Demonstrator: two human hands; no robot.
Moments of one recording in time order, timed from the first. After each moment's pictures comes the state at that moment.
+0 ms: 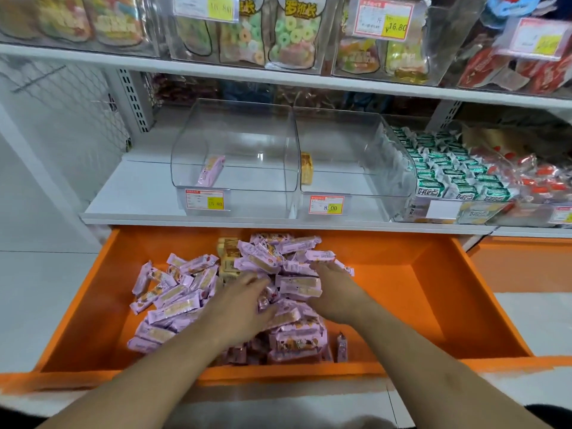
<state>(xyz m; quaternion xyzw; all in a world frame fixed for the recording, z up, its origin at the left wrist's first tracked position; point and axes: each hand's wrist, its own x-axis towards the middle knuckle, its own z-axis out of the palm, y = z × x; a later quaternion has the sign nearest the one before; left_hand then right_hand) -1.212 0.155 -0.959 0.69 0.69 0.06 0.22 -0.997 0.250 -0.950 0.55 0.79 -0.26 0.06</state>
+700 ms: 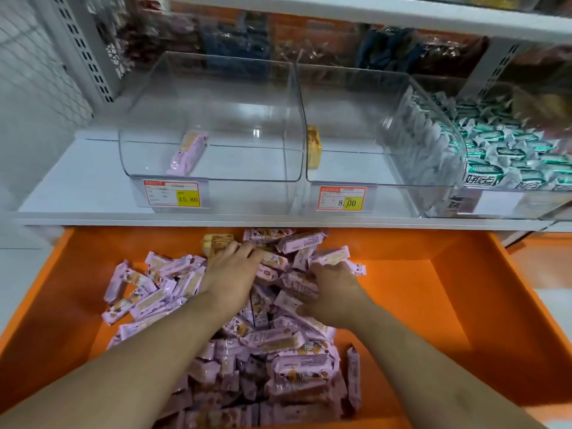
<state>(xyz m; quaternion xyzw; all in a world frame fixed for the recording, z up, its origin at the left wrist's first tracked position) -1.238 0.269 -1.038 0.71 0.70 -0.04 0.06 -1.020 0.309 -1.009 0.53 0.82 -0.20 0.12</state>
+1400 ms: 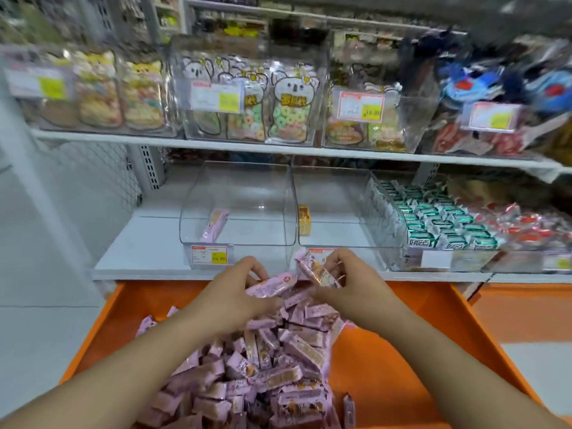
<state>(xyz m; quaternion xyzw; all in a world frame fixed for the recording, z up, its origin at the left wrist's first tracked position) -1.234 0.187 -0.833 0.56 0.68 0.30 0.37 -0.997 0.257 -0.820 0.51 0.75 -0.38 -0.21</state>
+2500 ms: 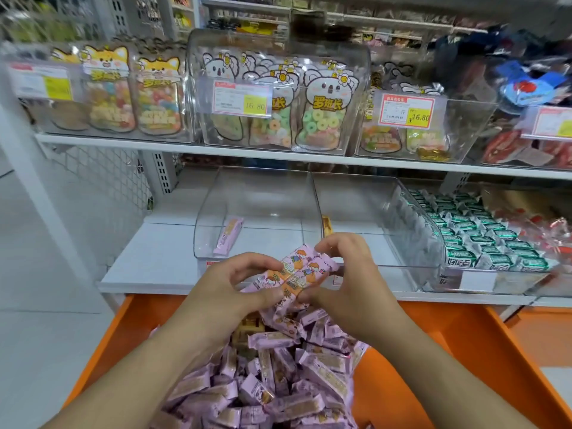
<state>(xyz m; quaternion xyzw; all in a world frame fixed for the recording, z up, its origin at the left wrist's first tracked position) -1.268 0.197 -0.817 0.45 0.59 0.50 0.45 -1.065 0.268 -0.801 0.47 0.77 -0.33 -0.29</state>
